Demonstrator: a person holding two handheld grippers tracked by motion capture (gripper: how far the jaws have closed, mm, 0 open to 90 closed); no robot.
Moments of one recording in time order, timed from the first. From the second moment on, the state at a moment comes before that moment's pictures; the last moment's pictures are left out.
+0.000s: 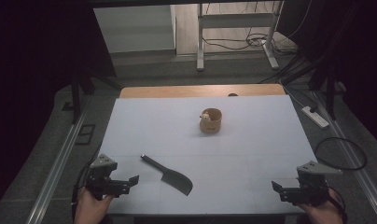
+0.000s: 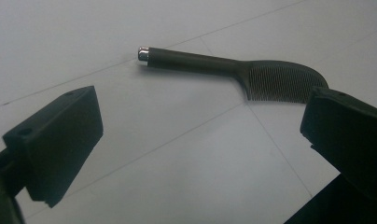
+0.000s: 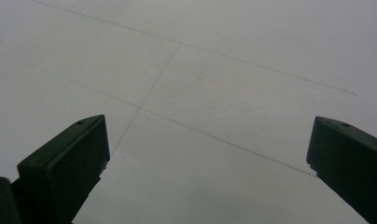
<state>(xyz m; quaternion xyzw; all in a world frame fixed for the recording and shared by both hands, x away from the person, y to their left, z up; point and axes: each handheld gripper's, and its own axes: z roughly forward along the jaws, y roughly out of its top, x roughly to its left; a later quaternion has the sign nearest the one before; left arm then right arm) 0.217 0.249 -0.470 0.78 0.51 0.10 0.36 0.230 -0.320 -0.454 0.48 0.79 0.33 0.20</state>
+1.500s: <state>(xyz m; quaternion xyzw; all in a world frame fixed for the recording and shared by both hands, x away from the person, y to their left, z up) 0.288 0.211 -0.468 0.81 0.47 0.09 0.34 0.230 -0.319 -0.455 0.48 0.79 0.33 0.20</state>
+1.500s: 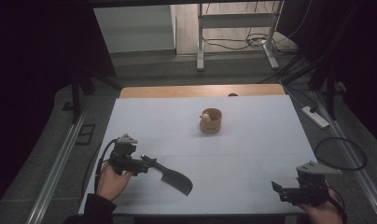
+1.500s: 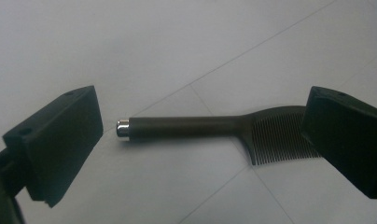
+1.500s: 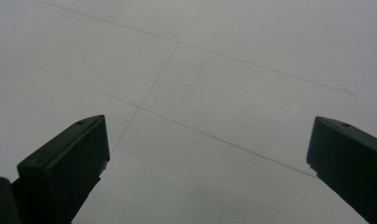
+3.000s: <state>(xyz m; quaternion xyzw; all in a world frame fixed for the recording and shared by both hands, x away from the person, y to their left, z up) 0.347 0.176 -0.470 0.84 0.46 0.07 0.29 0.231 -0.318 -0.455 0.48 0.79 0.32 0.20</state>
